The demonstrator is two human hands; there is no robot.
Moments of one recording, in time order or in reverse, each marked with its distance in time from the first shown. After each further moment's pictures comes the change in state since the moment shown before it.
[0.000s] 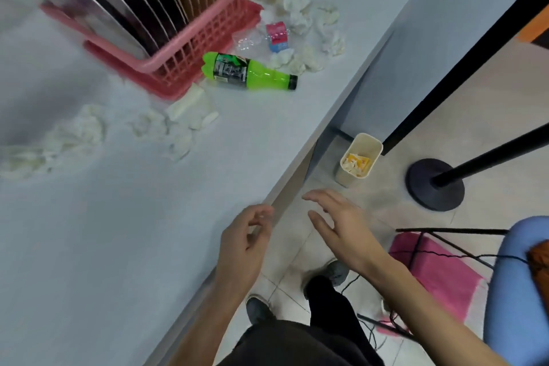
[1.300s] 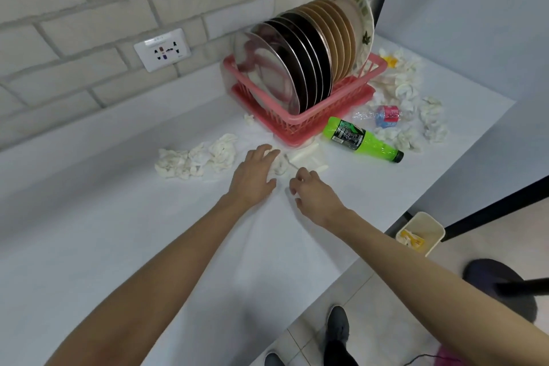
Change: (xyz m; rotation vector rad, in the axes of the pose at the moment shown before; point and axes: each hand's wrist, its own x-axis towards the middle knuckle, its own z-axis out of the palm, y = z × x) left_hand 0.161 -0.021 -0.209 0.871 0.081 0.239; right_hand 0.197 -0.151 0.111 -0.624 -0.237 -0.316
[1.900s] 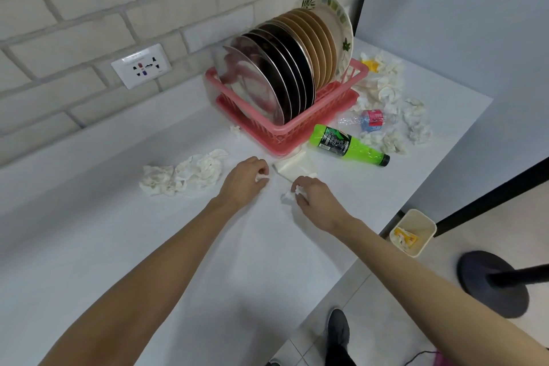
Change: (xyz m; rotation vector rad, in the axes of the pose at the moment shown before) left_hand 0.031 -0.011 0.004 -0.211 0.028 0.052; right_hand -0.009 0.022 -0.012 0.452 0.166 0.082
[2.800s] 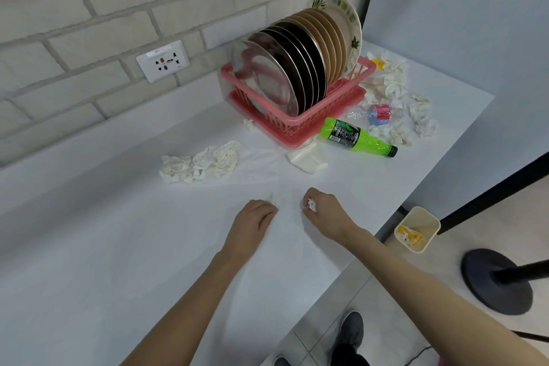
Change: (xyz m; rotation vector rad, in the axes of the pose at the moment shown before) left_hand -0.127 -0.007 0.039 -0.158 0.146 0.070; right_hand -0.042 -0.018 0.027 0.097 -0.078 0.206
